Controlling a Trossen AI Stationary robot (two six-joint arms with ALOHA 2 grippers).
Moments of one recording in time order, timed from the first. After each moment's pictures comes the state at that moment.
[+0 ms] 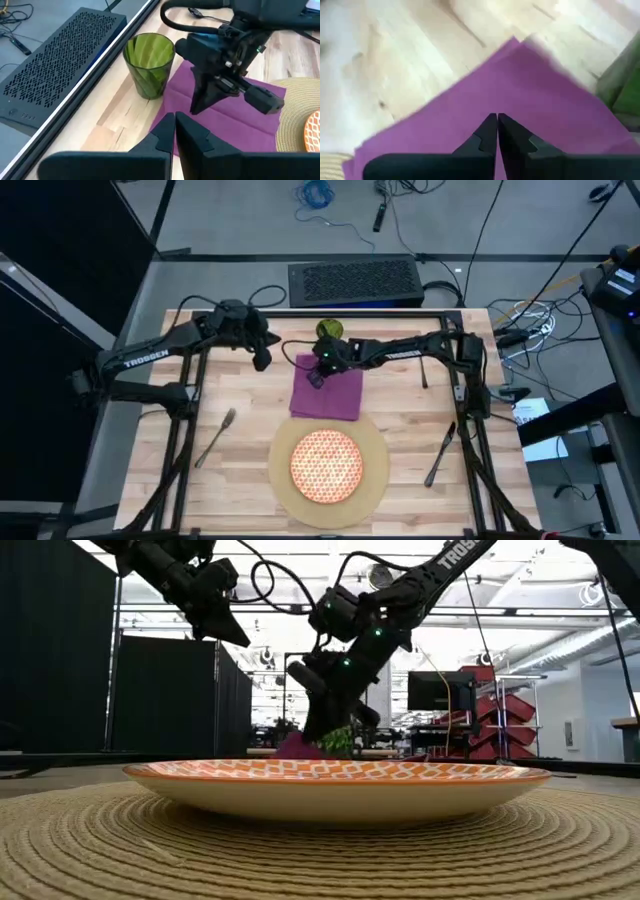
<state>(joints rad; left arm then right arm) 0.55 1.10 0.86 -0.38 0.19 0.09 -0.26 2.01 1.32 -0.15 0.05 0.46</state>
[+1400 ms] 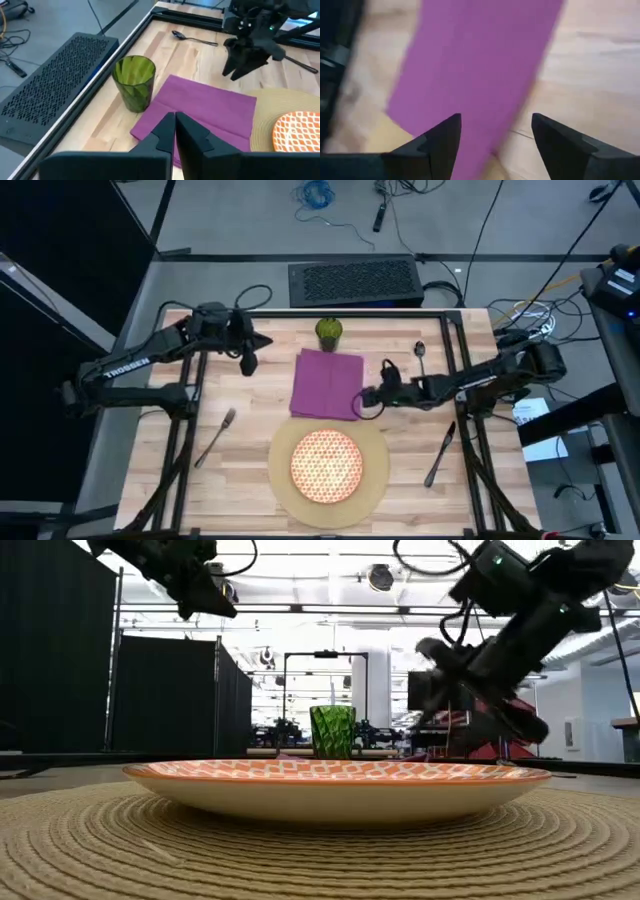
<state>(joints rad) 0.51 0.94 0.85 -0.42 0.21 0.08 0.05 1.40 0.52 0.09 0.38 1.33</state>
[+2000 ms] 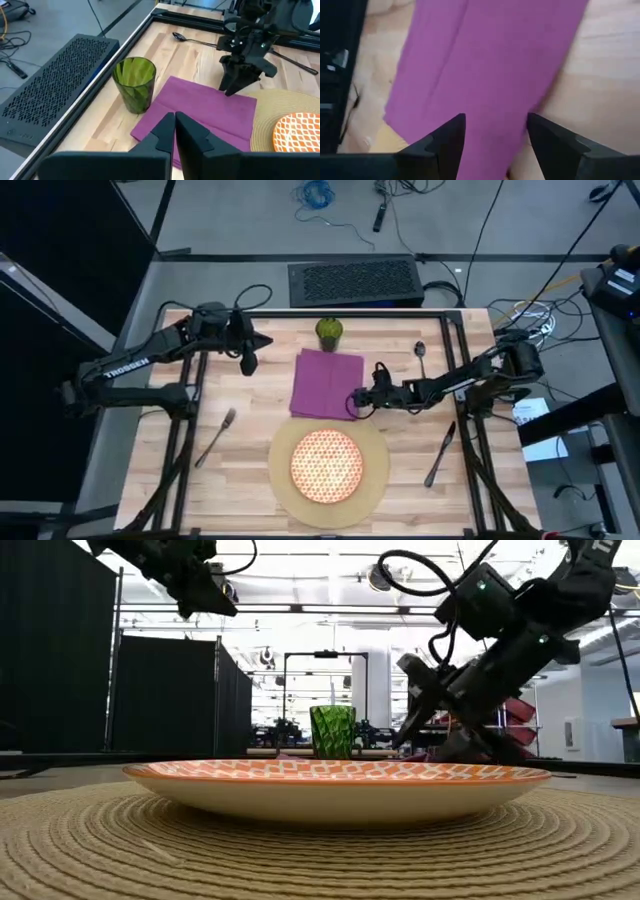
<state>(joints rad) 0.51 0.93 0.85 -0.43 0.21 0.08 0.03 1.61 0.52 0.30 0.30 1.36</state>
